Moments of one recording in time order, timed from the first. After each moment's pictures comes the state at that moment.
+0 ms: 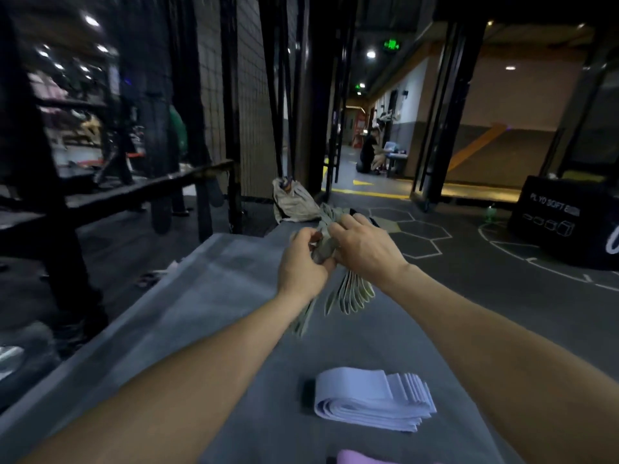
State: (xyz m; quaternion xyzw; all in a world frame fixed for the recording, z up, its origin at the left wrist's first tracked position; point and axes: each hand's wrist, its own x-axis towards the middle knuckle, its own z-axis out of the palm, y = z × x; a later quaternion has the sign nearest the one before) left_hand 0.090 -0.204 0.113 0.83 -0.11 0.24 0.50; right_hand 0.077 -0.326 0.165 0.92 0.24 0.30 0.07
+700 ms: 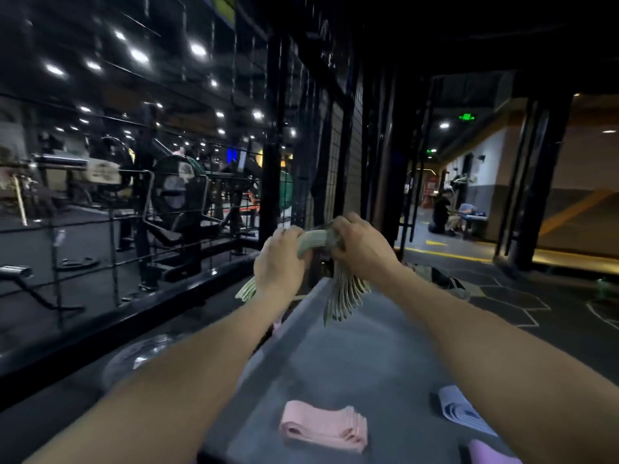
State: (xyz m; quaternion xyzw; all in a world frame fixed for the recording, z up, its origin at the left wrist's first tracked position) left_hand -0.131 0.075 0.216 0.86 0.02 0.43 0.27; right_hand -0.097 -0.065 0.255 0.88 0.31 0.34 -0.12
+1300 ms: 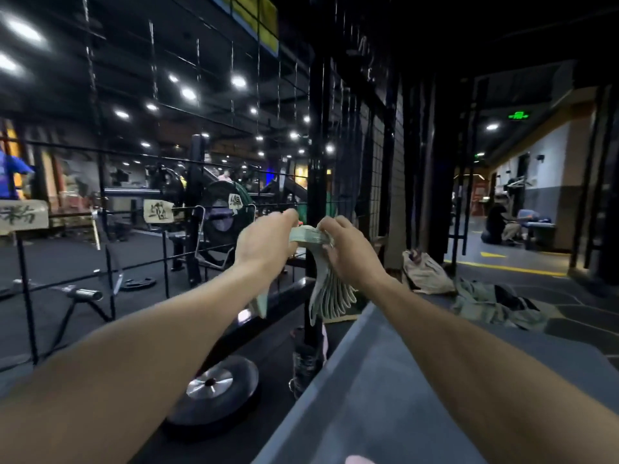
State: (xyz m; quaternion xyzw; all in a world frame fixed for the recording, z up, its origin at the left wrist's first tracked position) left_hand -0.133 0.178 0.292 0.90 0.05 0.42 0.02; right_hand -0.058 0.043 0.273 0.81 0.39 0.33 -0.27
